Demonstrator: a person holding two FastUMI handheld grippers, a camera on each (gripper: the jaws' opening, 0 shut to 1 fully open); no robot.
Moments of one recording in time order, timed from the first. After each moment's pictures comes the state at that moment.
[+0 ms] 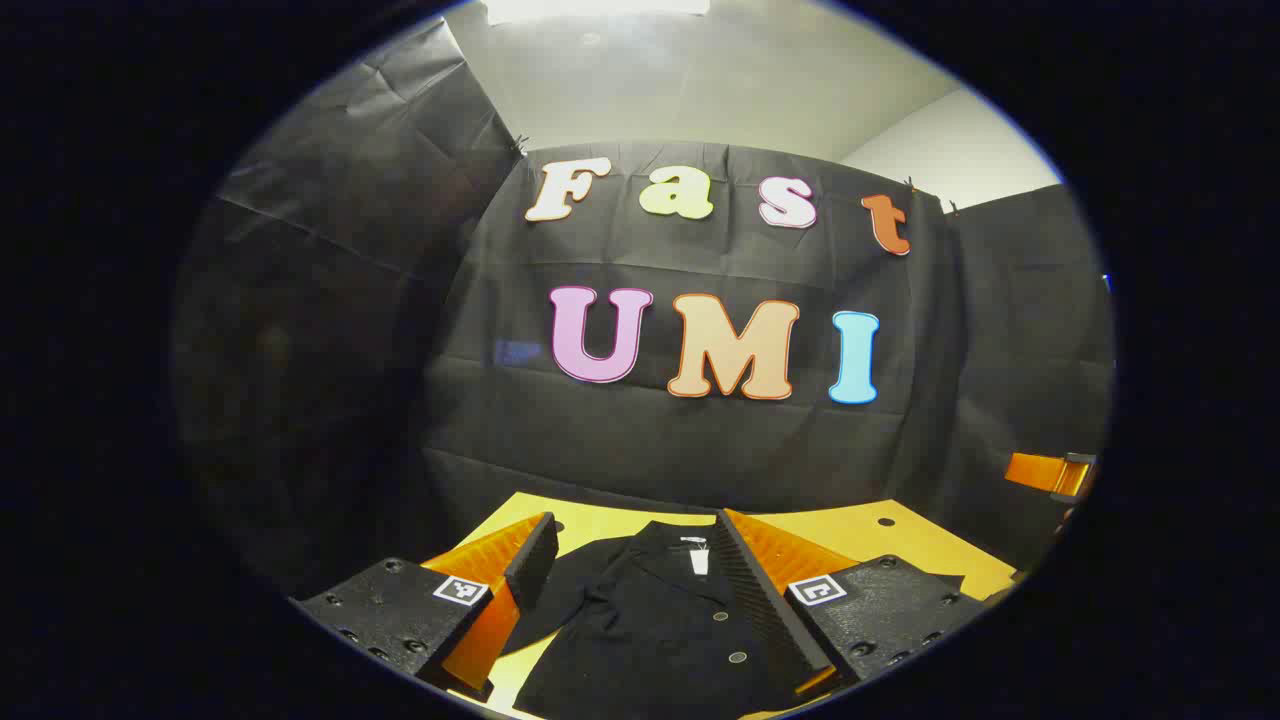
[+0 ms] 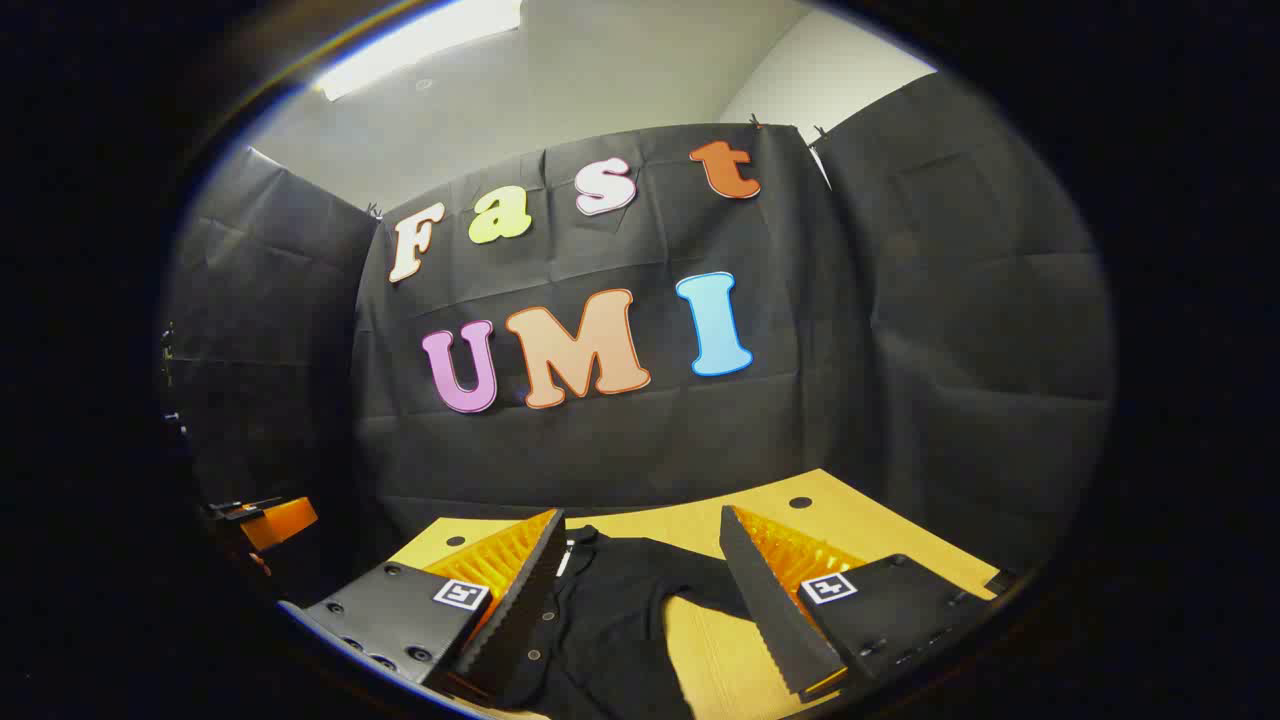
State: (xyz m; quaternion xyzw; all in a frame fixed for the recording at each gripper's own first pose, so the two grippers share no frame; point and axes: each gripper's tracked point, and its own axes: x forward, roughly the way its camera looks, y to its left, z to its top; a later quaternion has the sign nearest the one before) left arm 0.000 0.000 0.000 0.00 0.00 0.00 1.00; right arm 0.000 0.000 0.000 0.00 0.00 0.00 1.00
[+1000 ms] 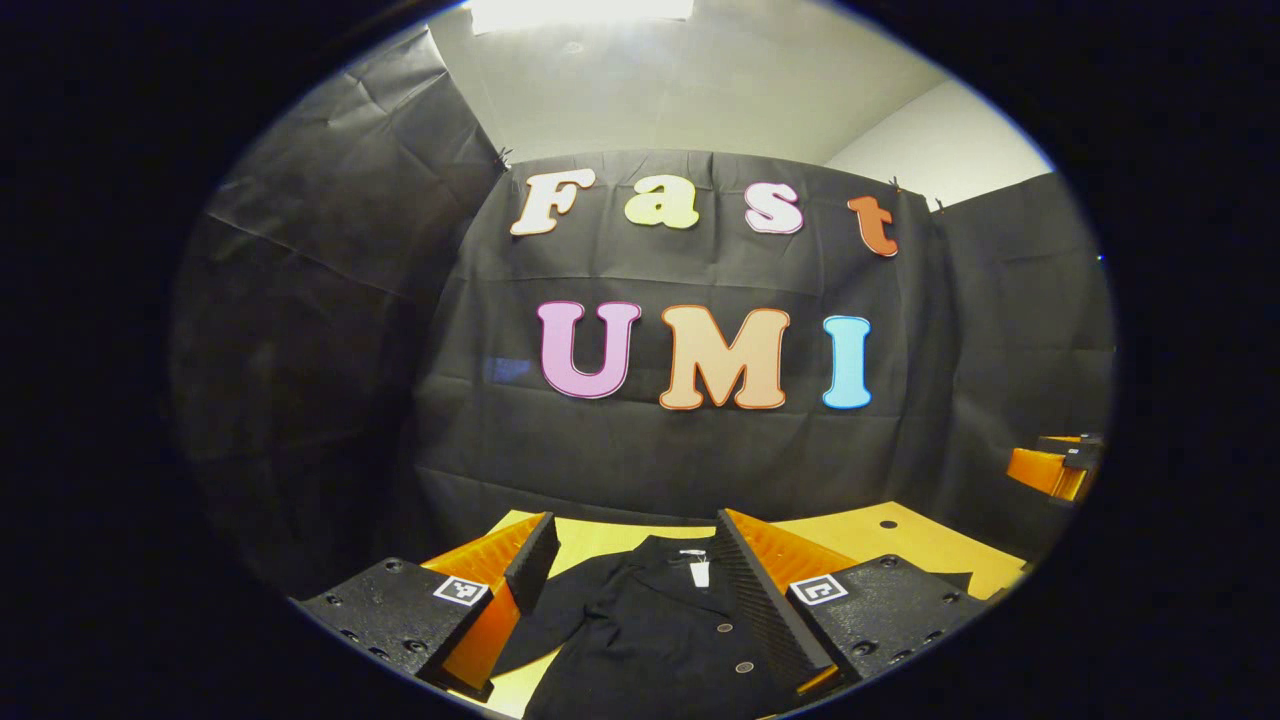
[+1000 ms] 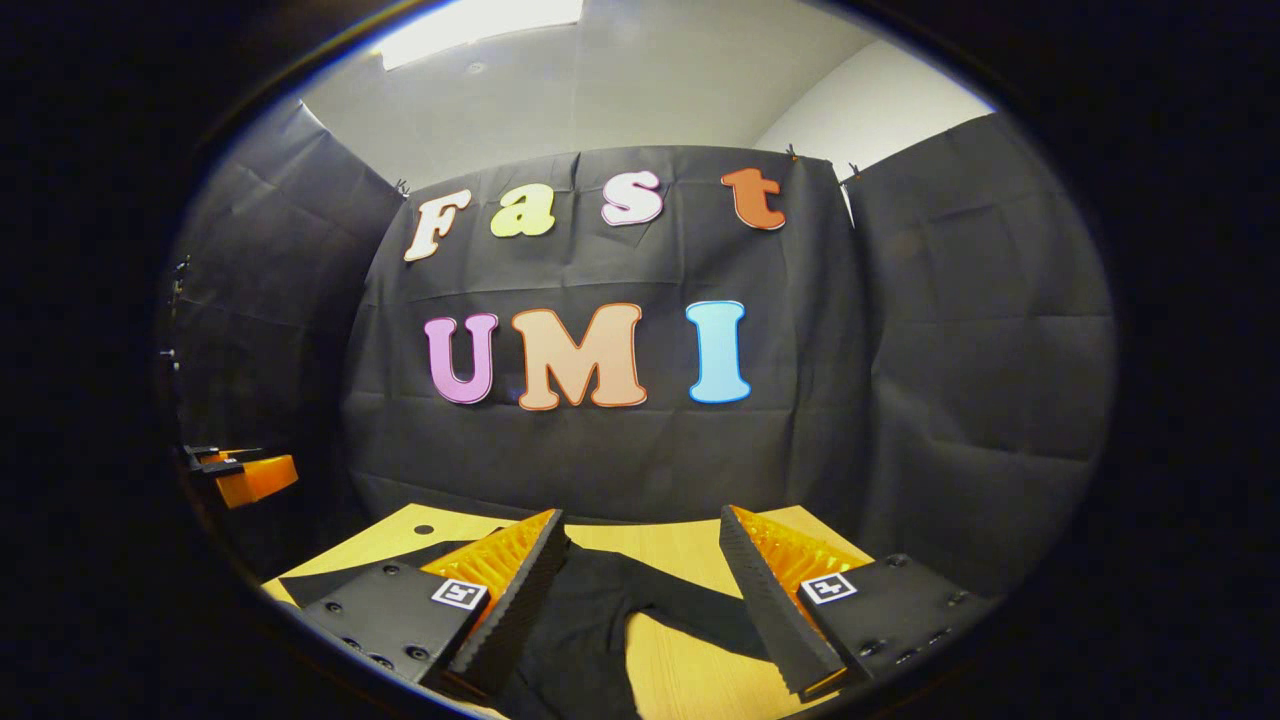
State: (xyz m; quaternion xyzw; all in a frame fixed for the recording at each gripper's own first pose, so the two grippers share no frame) left arm 0.015 -0.004 0.012 0.02 -0.02 -0.01 1.00; right arm 0.006 -0.001 0.009 -0.07 -0.03 -0.01 1.00
